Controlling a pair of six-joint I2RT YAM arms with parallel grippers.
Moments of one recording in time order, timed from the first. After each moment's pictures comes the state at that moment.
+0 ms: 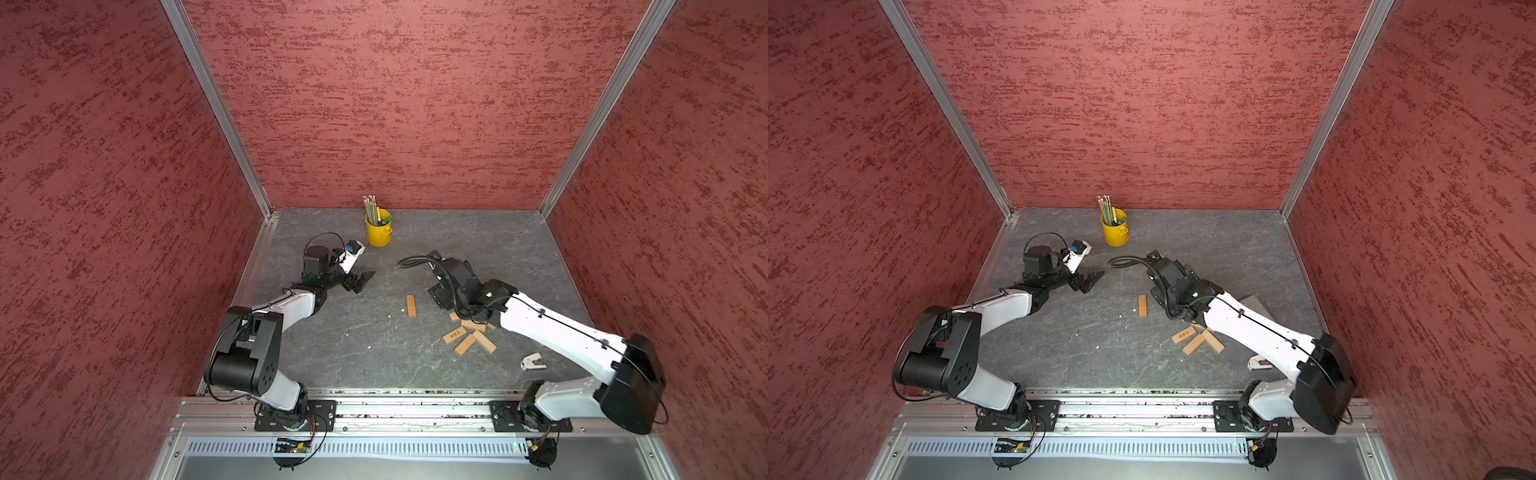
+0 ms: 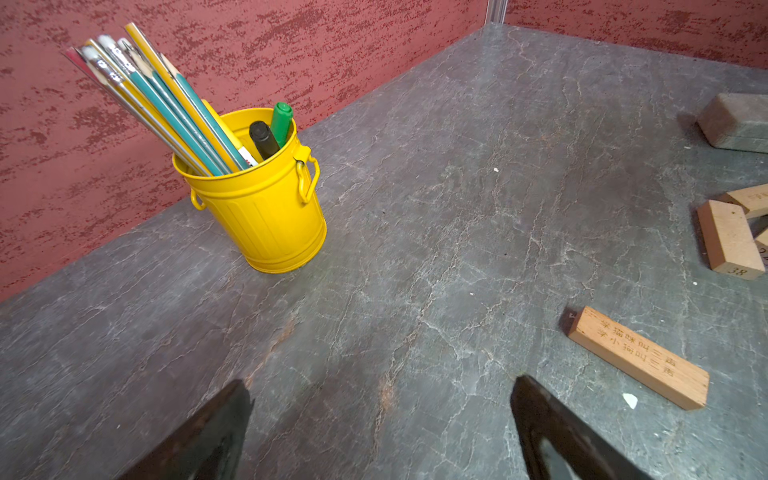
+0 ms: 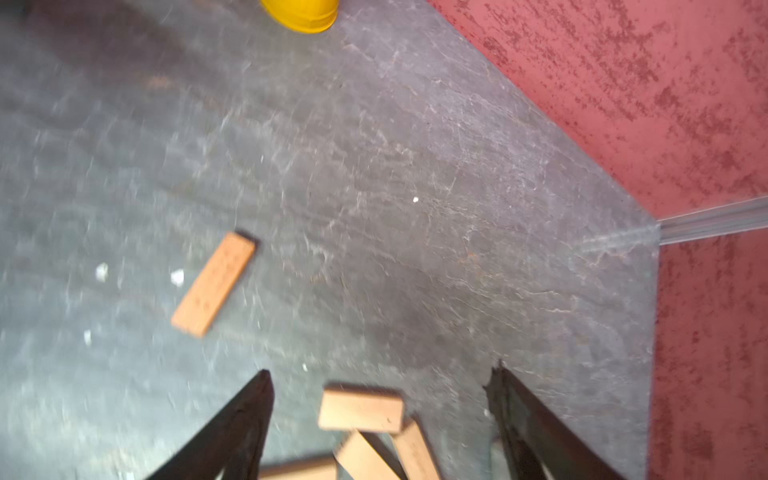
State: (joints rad) left arm -0.16 1.53 0.71 0.34 0.52 0.36; right arm 0.81 1.32 1.04 -0.61 0.47 -0.10
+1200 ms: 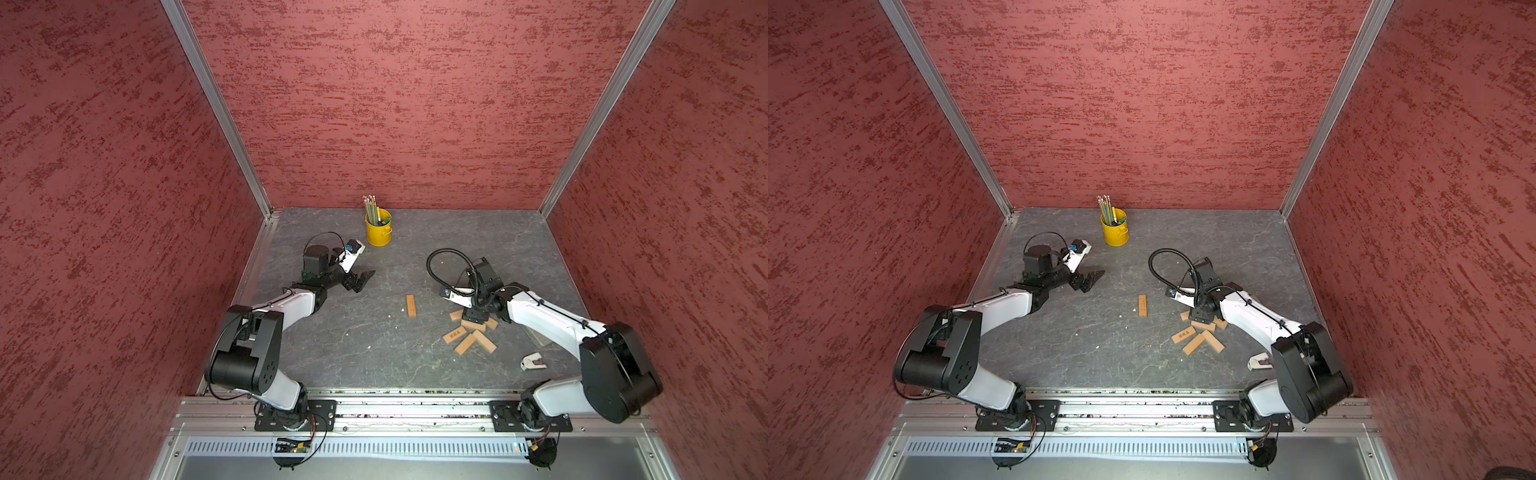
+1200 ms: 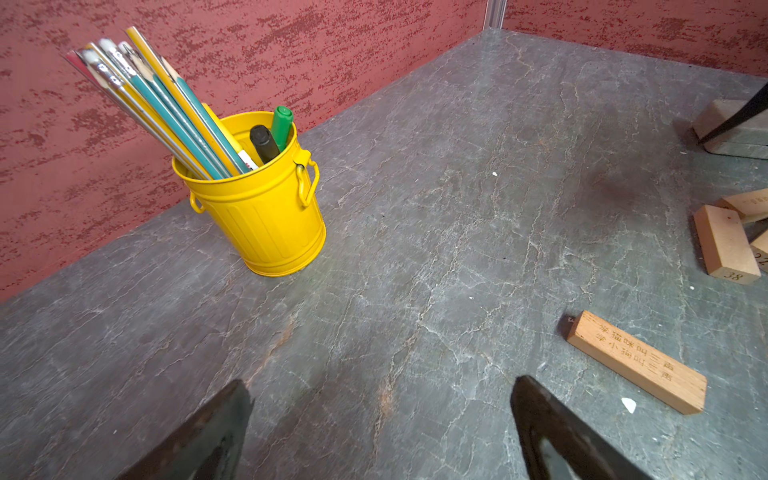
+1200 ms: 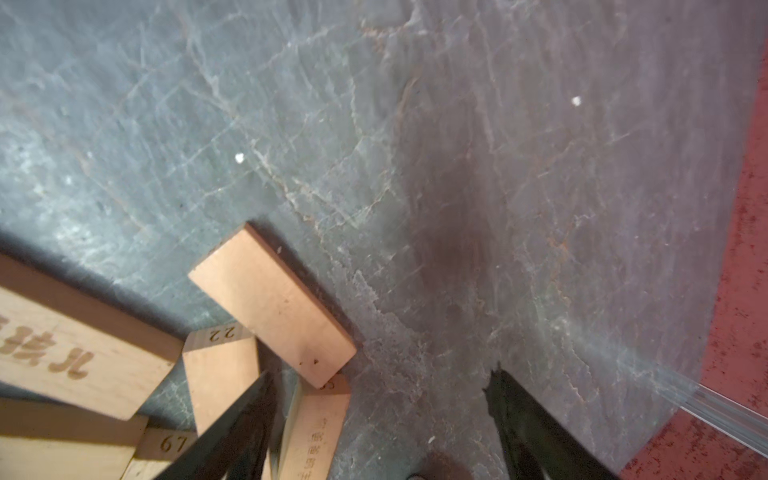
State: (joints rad) left arm -0.16 1.54 0.71 0.36 0.53 0.35; right arm 0.43 1.43 0.80 -0.48 0.10 -0.93
